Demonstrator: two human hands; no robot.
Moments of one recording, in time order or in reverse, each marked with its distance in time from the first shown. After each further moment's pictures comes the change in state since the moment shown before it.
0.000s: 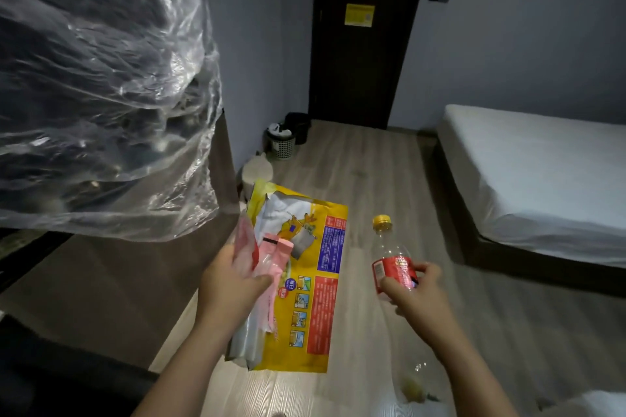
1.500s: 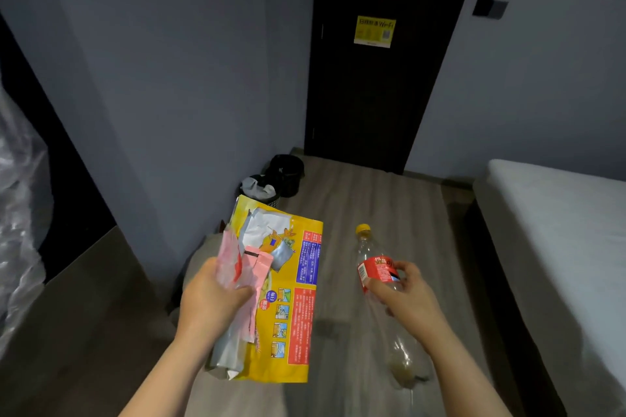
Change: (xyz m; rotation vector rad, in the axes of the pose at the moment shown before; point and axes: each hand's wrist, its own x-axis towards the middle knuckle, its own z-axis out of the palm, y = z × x) left_hand 0.758 0.200 0.268 0.155 0.109 -0.015; right_hand 0.826 -0.214 0.047 -0.021 -0.060 -0.042
